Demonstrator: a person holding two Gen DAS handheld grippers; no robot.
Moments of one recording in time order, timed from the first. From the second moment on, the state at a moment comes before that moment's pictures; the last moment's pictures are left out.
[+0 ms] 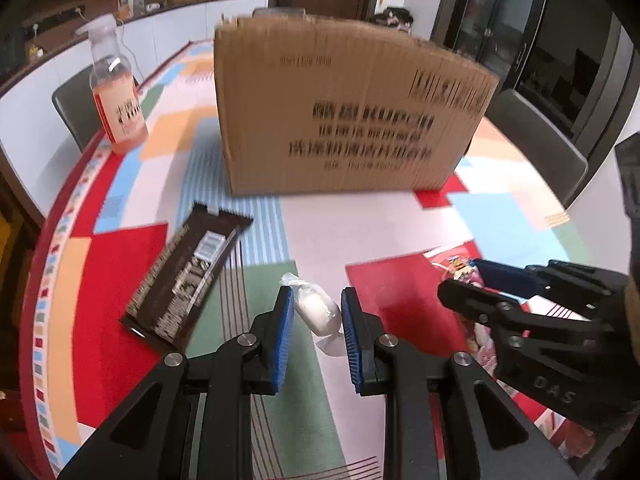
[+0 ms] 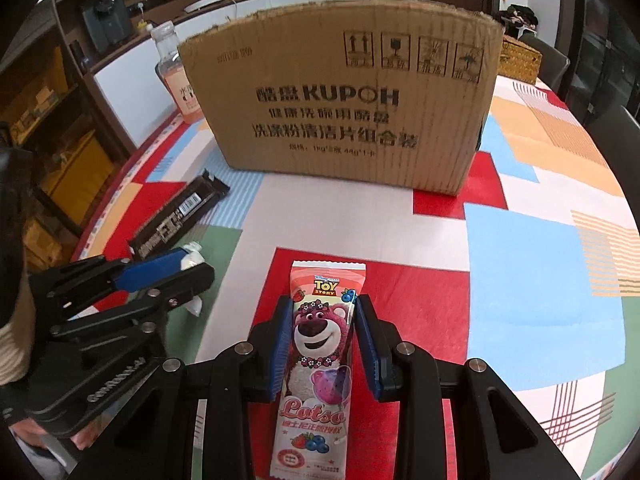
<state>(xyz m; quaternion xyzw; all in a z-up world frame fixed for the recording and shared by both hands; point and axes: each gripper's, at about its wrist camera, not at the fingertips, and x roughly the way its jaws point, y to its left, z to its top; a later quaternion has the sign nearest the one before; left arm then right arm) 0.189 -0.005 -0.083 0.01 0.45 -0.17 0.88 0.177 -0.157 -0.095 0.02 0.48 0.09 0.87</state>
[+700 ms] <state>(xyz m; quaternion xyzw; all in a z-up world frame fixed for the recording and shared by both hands) 0.210 -0.007 0.021 0.02 0.32 -0.17 0.93 0.207 -0.165 -0.006 0.03 0.37 0.09 0.92</state>
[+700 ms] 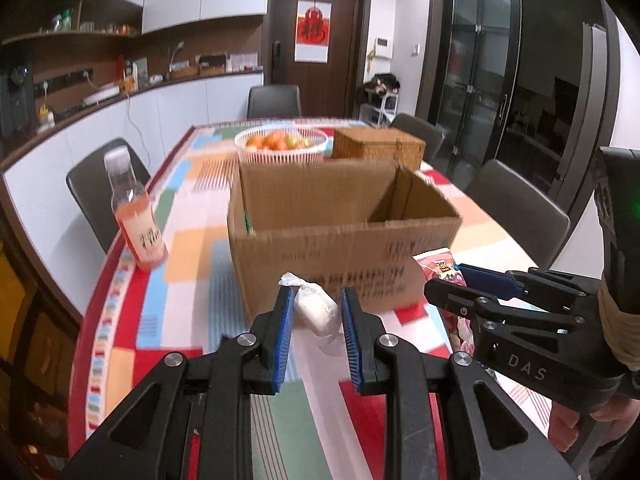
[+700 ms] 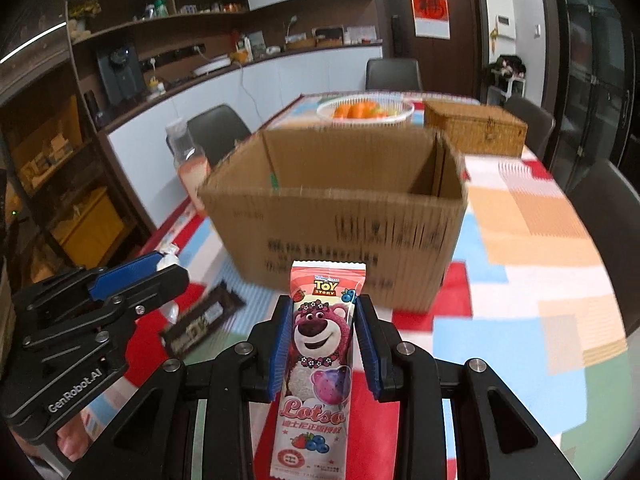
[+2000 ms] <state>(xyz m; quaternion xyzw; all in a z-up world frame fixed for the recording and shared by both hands) 0.355 -0.023 0.051 0.02 0.33 -0.17 0.93 0.368 -0.181 0.042 0.03 0.37 0.04 0.93</state>
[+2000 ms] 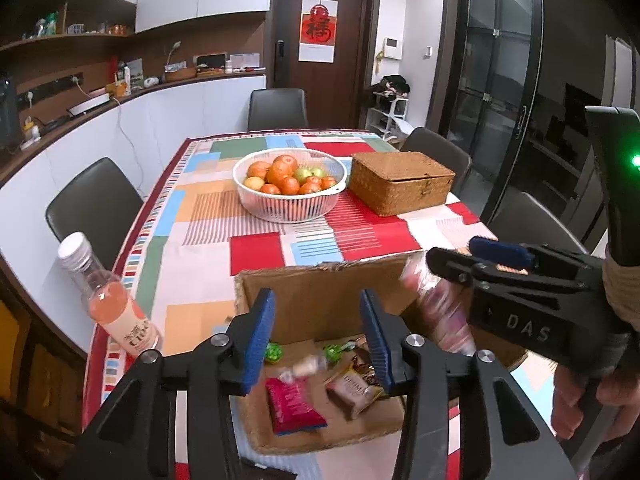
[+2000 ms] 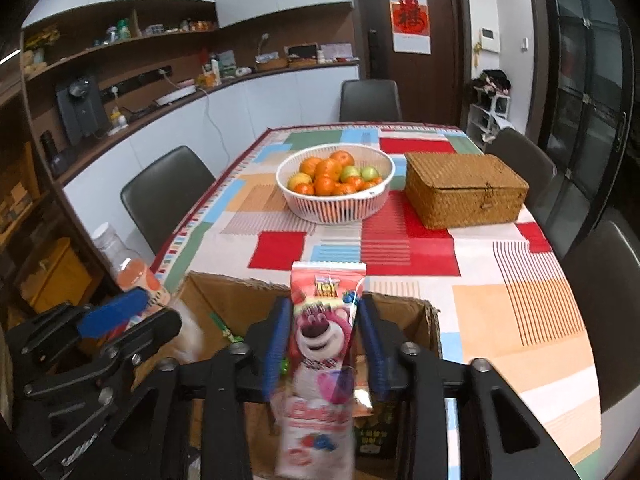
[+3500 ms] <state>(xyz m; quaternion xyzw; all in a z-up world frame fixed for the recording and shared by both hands) 0.234 0.069 -0.072 0.09 0.45 -0.13 0.88 0.221 -0.082 -0.066 -0.05 0.46 0.10 0.88</state>
